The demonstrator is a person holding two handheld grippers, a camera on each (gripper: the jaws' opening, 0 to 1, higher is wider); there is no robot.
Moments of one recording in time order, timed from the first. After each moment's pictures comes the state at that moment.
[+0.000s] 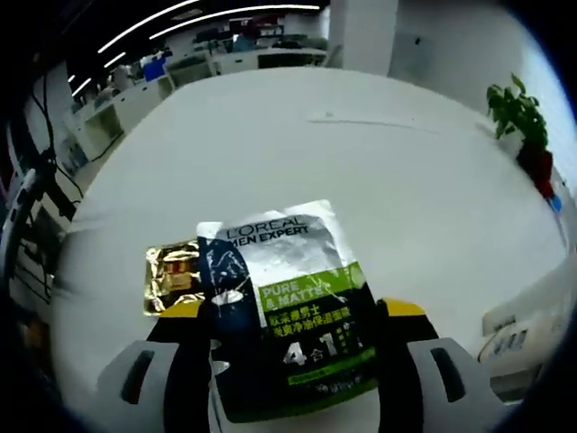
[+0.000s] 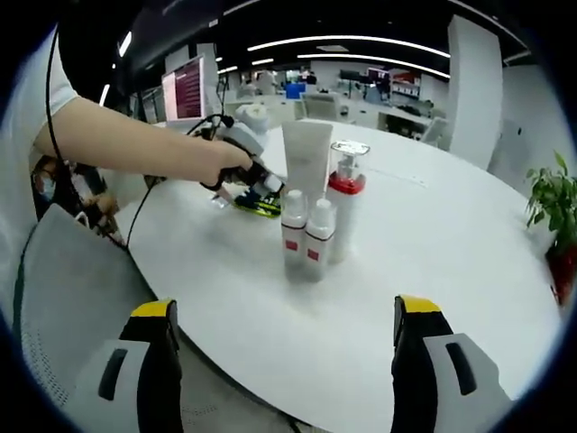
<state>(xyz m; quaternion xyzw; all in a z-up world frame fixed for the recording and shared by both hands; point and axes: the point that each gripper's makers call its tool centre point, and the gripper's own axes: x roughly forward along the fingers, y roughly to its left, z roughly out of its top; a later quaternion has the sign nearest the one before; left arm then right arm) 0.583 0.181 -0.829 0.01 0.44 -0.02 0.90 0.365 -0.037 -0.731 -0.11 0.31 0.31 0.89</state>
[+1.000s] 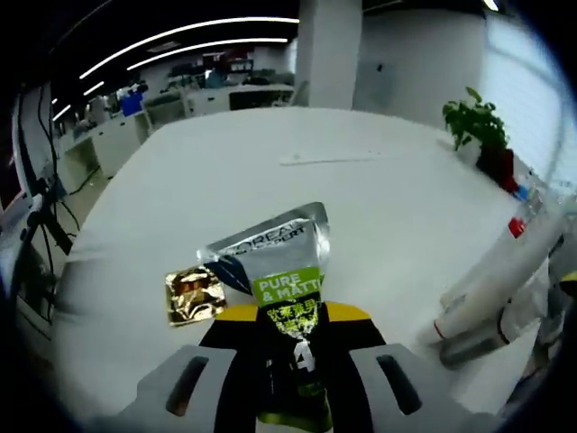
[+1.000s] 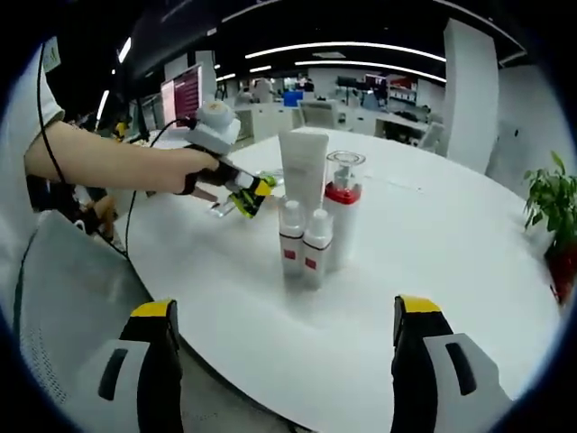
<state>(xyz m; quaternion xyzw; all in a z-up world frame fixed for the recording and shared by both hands) 0.557 0.178 -0.774 0.01 0.34 -0.11 0.93 0.366 -0.035 -0.720 -0.10 0.29 0.31 0.90</state>
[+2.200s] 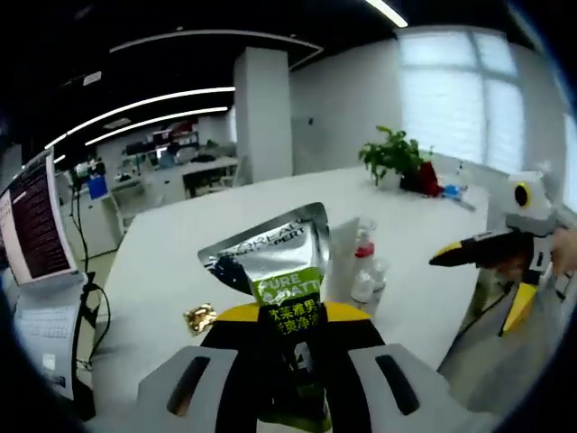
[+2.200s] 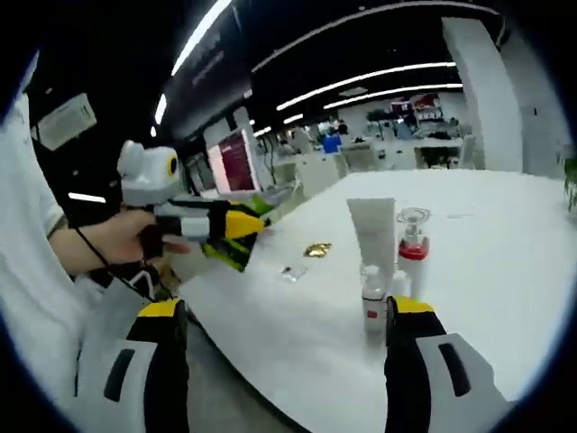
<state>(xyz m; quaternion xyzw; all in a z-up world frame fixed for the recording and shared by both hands) 0.412 0.157 -0.637 0.06 0.18 -0.26 0.95 0.348 0.050 -0.644 0.13 0.17 0.45 0.86</state>
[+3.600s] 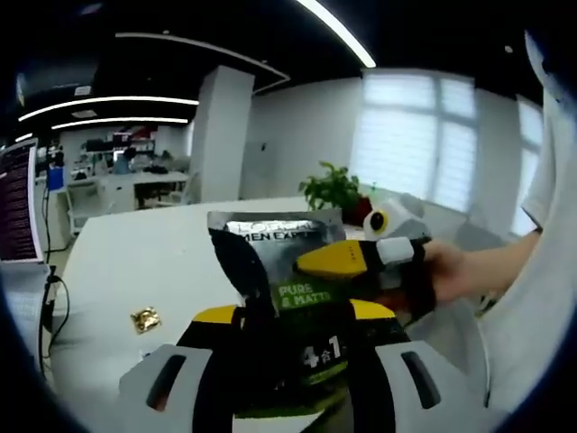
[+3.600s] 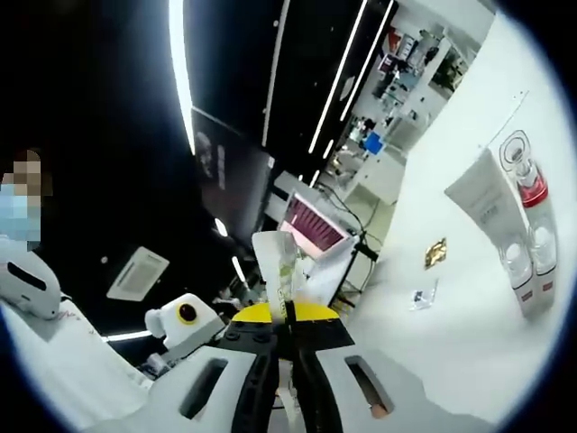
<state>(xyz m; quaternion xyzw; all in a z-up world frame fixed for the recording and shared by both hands) 0.345 0.137 -0.597 -0.03 0.15 -0.37 0.92 0.363 0.112 -0.583 0.40 0.19 0.51 0.73</state>
